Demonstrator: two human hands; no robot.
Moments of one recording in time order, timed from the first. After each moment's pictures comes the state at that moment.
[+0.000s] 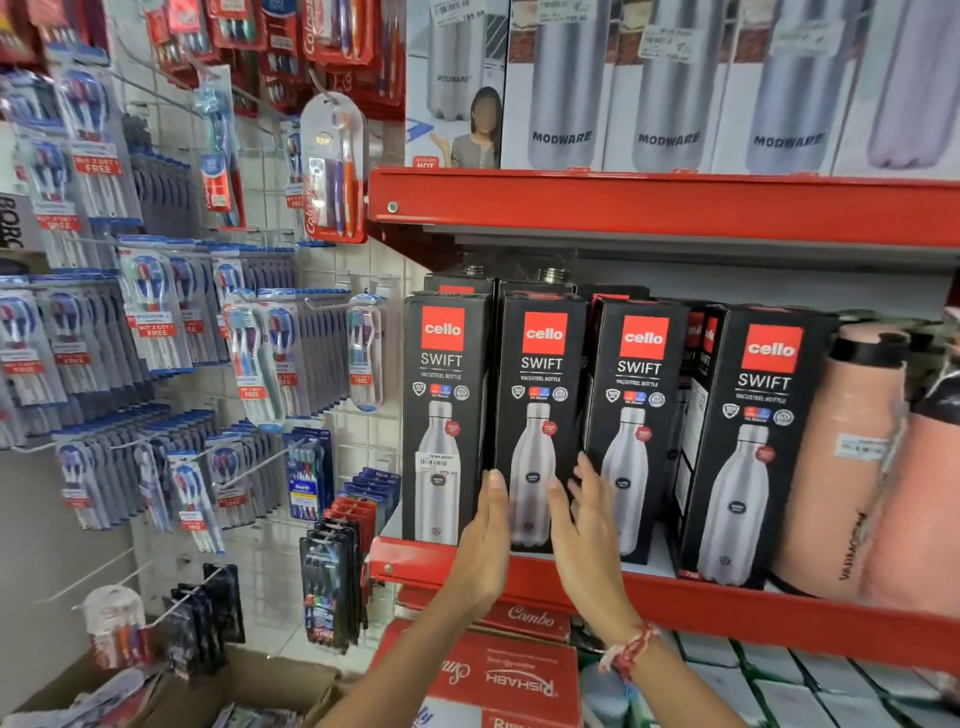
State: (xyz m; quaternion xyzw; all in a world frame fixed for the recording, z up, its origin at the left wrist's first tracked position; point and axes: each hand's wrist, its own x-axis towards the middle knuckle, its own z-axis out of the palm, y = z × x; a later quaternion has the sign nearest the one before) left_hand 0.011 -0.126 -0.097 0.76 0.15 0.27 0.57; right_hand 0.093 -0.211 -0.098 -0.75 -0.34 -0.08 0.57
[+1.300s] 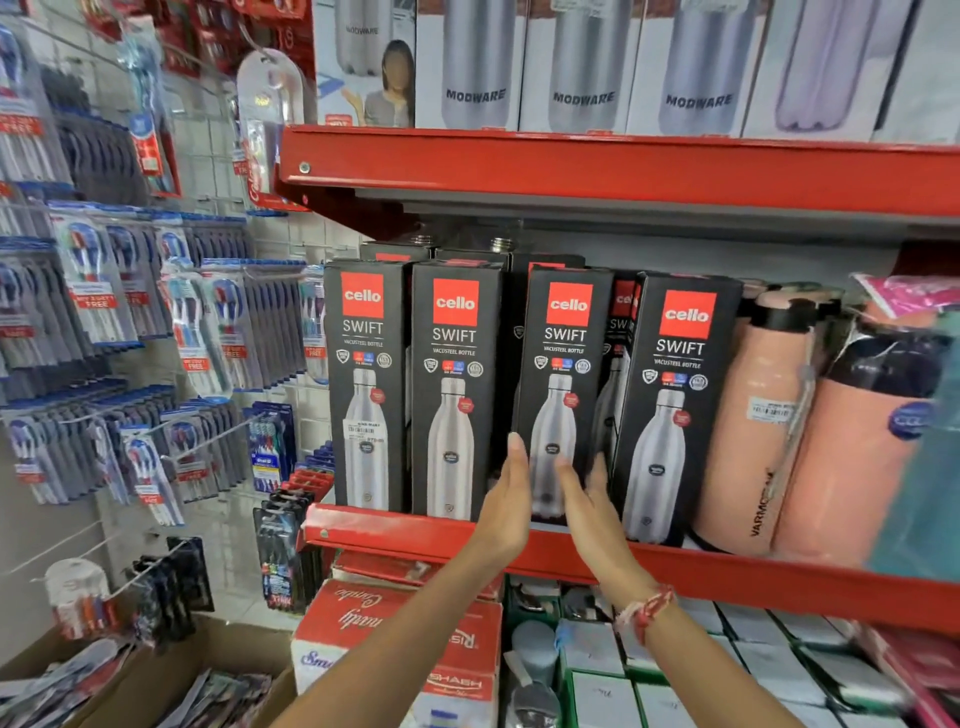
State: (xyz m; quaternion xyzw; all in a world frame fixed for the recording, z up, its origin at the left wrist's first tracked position) left_hand 0.071 -0.208 -0.081 0.73 0.18 0.23 0.62; right_hand 0.141 -0.287 -0.096 -0.76 -0.25 0.07 0.59
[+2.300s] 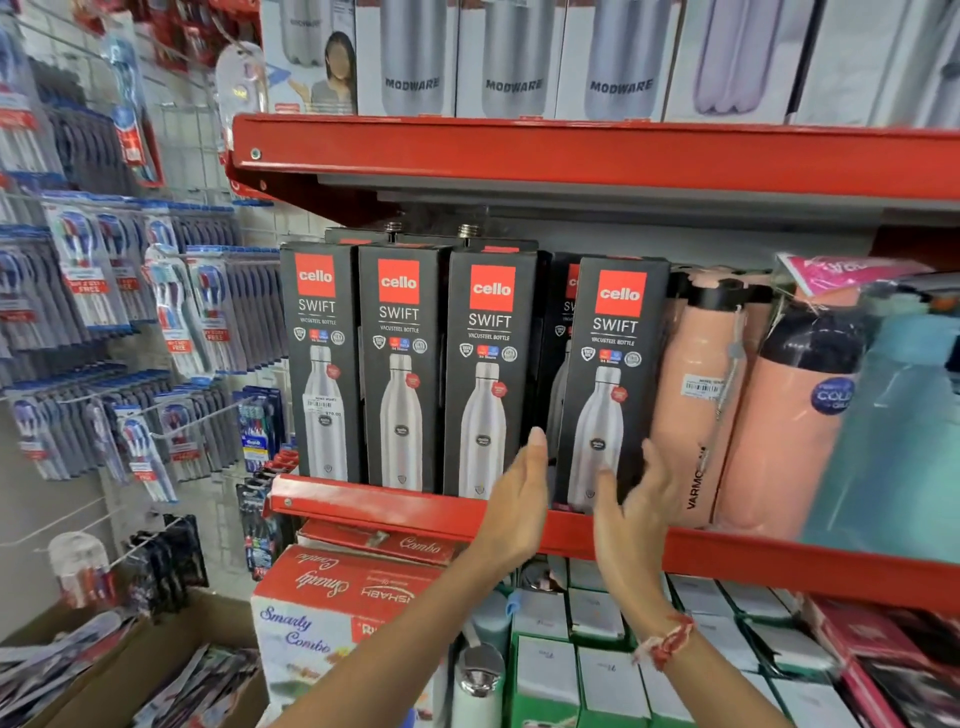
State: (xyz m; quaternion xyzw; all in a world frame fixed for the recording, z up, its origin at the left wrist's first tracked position) left_hand 0.085 -0.282 -0.089 0.77 0.11 0.28 0.56; right_hand 0.152 -0.373 -0.105 -0.75 -0.21 -0.21 0.59
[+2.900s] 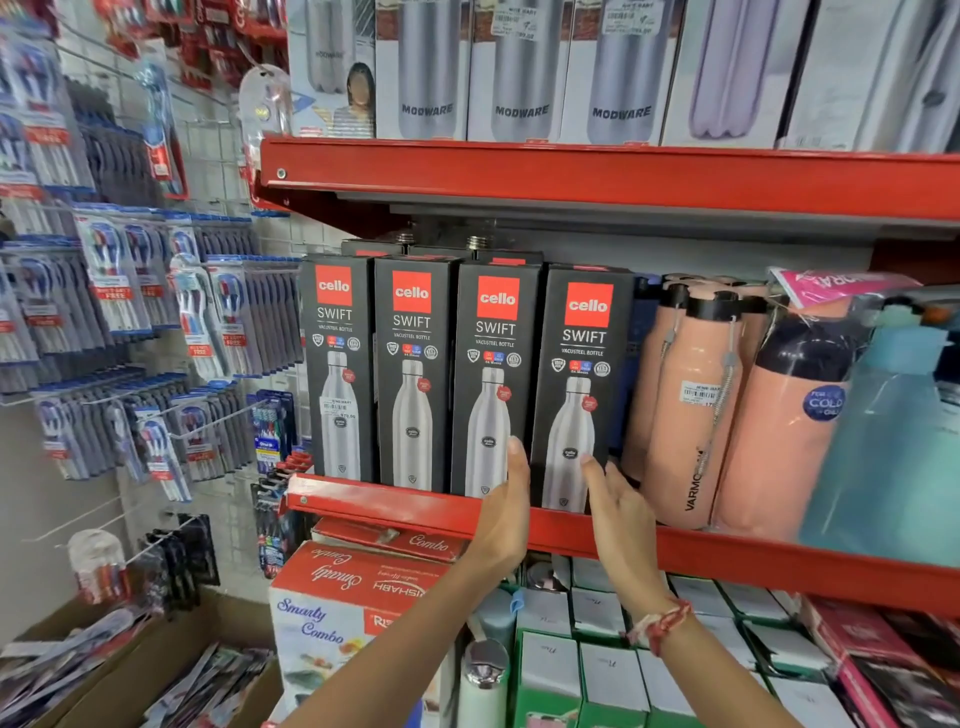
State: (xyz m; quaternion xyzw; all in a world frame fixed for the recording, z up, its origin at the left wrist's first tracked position) left_hand 0.071 -0.277 -0.095 0.72 0.19 0.22 0.63; right_hand 0.148 -0.376 -0.101 -0.77 -0.22 -0.03 0.60
